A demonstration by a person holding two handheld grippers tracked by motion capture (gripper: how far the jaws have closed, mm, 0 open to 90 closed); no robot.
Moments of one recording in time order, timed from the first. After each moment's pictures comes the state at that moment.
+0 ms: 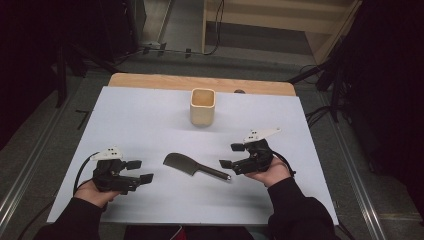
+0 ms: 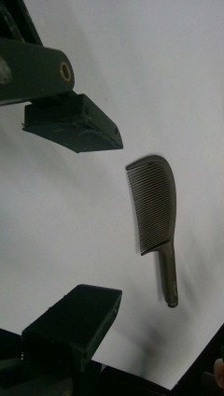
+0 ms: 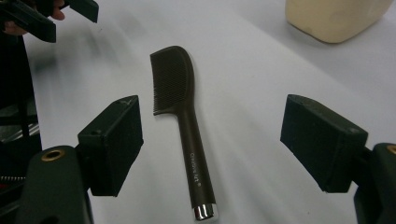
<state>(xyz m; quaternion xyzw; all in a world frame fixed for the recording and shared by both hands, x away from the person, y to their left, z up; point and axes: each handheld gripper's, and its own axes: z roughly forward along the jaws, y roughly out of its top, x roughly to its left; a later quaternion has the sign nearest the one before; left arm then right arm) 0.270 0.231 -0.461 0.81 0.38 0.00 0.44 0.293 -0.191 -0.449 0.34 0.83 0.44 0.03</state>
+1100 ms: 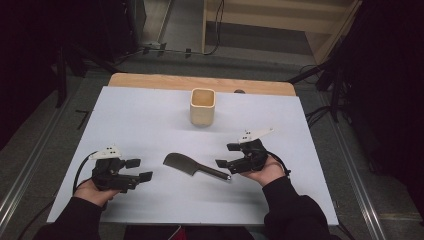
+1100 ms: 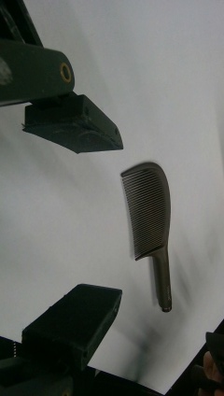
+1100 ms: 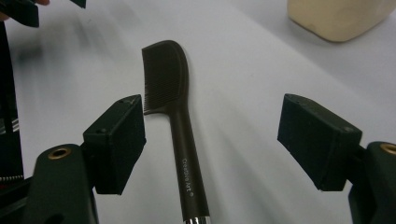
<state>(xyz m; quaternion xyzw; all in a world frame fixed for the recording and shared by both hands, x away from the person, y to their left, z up) 0.271 0.232 -0.460 0.81 0.38 0.01 0.45 0.299 -0.181 -0.459 0.34 0.84 0.43 0.04</state>
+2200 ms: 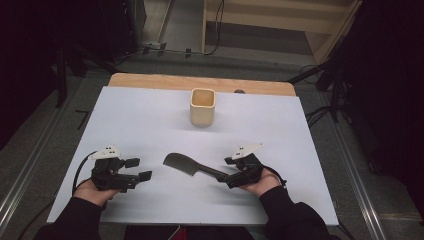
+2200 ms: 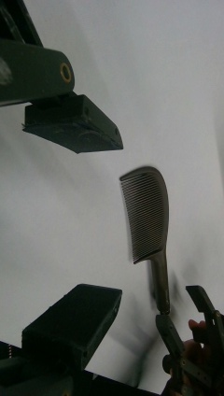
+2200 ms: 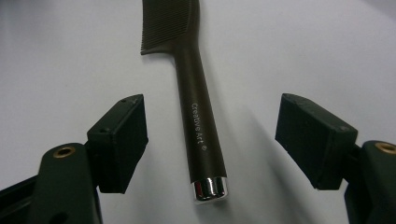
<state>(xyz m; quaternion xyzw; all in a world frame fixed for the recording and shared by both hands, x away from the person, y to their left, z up) 0.272 0.233 -0.460 0.81 0.38 0.02 0.45 0.281 -0.172 -0.499 0.32 0.87 0.39 0.04</state>
